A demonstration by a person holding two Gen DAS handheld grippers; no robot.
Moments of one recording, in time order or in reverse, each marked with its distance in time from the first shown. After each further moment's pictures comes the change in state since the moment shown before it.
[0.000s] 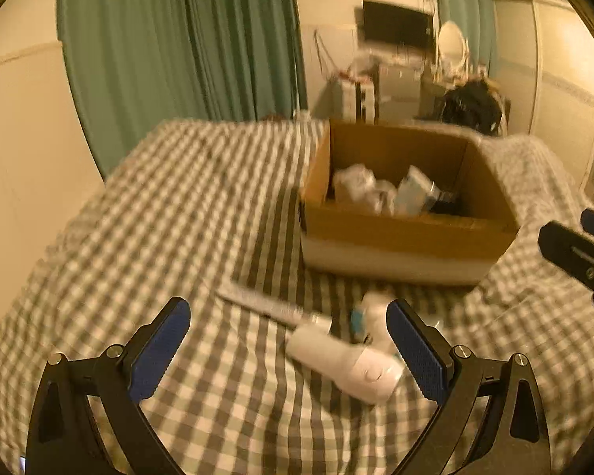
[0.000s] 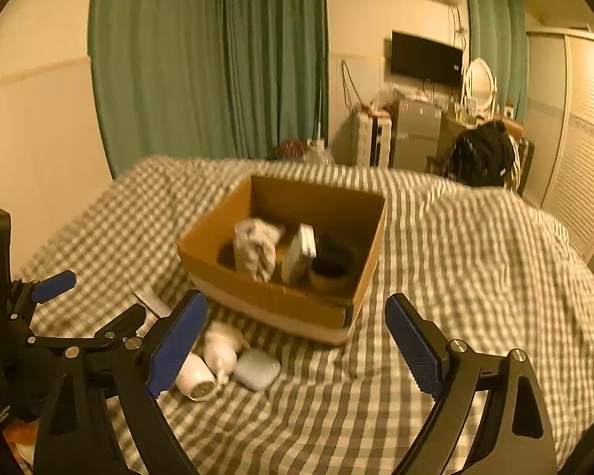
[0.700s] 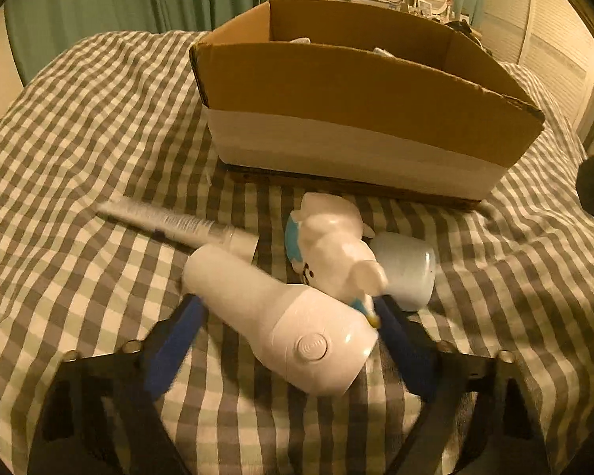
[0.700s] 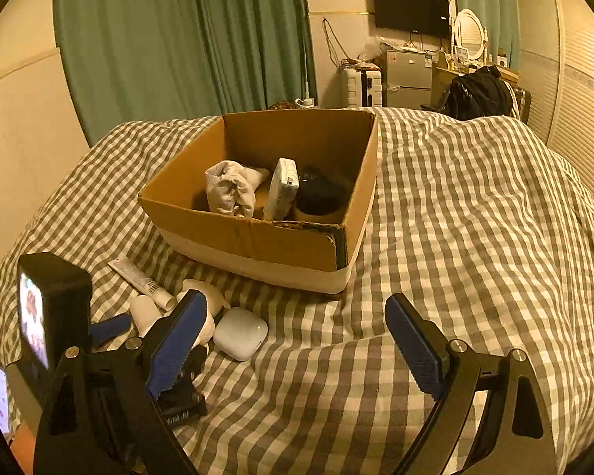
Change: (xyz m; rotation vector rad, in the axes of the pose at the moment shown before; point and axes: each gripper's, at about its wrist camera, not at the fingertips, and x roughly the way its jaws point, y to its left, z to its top) left arm 0.072 -0.041 -0.038 0.025 0.231 -0.146; right arm 0.043 -0.022 -0.037 0.104 0.120 0.016
